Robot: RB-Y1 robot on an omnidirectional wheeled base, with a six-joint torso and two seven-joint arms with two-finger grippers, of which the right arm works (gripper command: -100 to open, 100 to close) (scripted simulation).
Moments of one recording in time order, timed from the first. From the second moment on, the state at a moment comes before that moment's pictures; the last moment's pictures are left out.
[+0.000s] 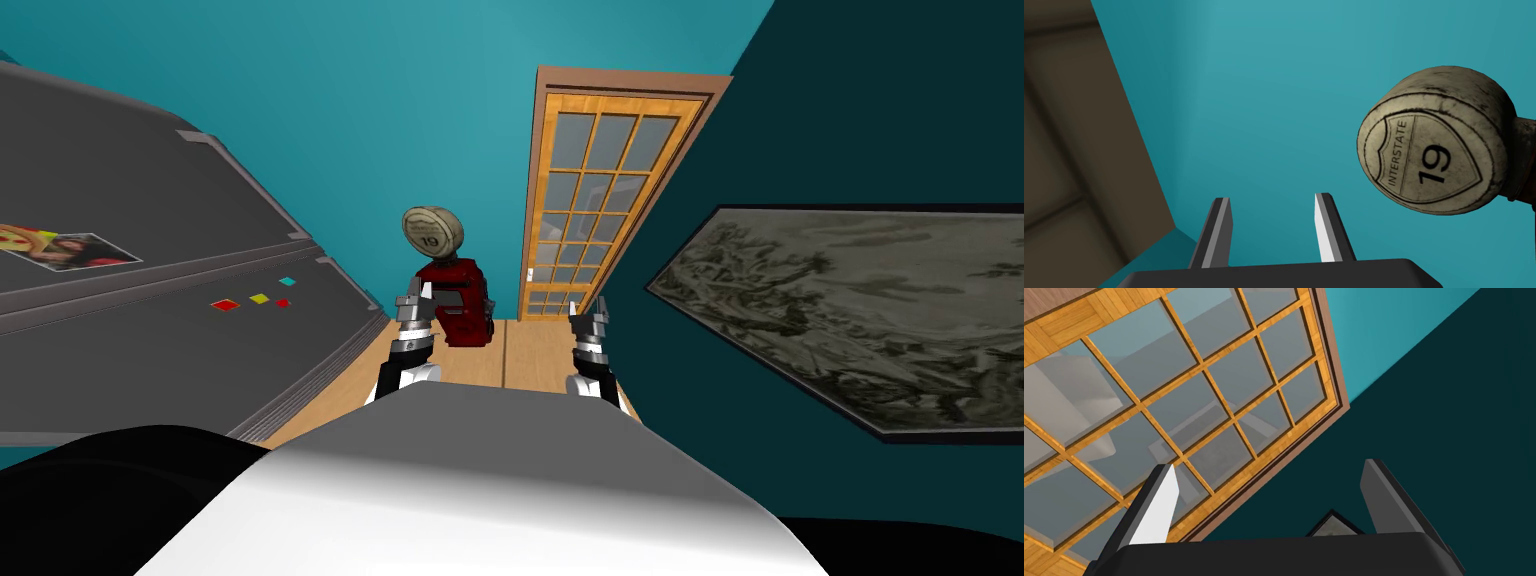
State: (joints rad) arm 0.42 -0.08 0.13 -2.02 -0.20 -0.53 -0.27
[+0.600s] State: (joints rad) arm 0.40 -0.12 0.17 -1.90 -0.29 -0.59 -0.37
